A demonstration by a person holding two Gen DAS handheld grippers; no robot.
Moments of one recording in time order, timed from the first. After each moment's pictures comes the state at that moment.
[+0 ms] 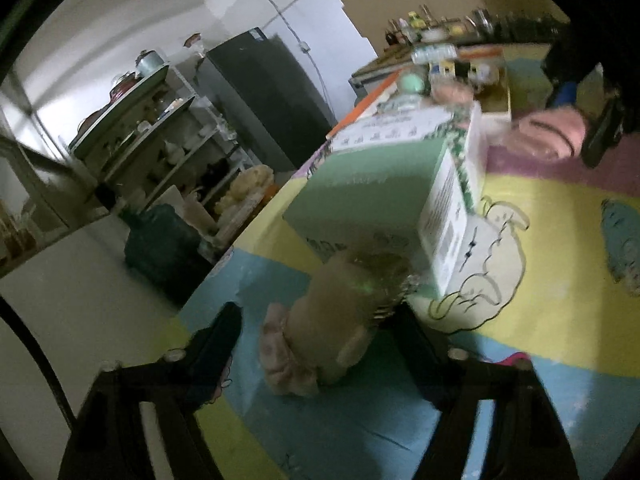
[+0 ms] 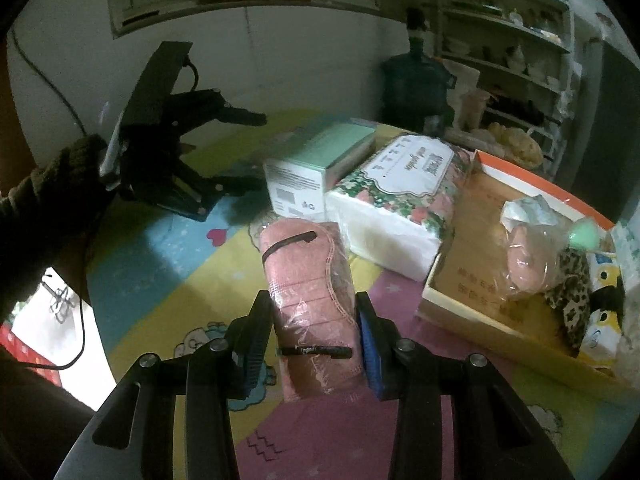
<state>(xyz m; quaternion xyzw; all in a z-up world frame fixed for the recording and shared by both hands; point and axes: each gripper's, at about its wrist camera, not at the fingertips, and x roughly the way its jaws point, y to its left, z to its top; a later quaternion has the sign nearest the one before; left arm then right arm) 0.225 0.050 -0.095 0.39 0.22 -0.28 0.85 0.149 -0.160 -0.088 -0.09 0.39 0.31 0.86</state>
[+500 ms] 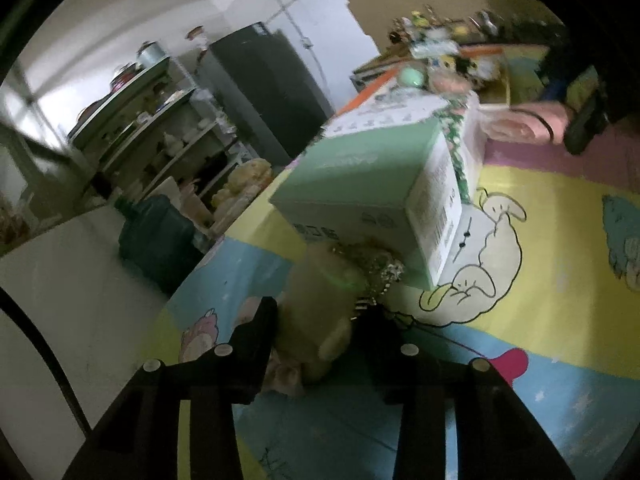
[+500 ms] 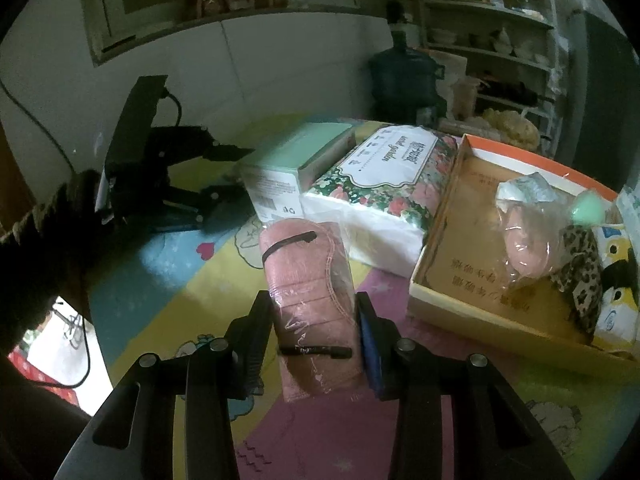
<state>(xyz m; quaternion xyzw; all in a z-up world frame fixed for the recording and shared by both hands) 0.222 0.055 -0.102 0.36 0.23 -0.28 0.86 0.160 -0.172 -0.094 -0.04 0.40 0.31 0.86</state>
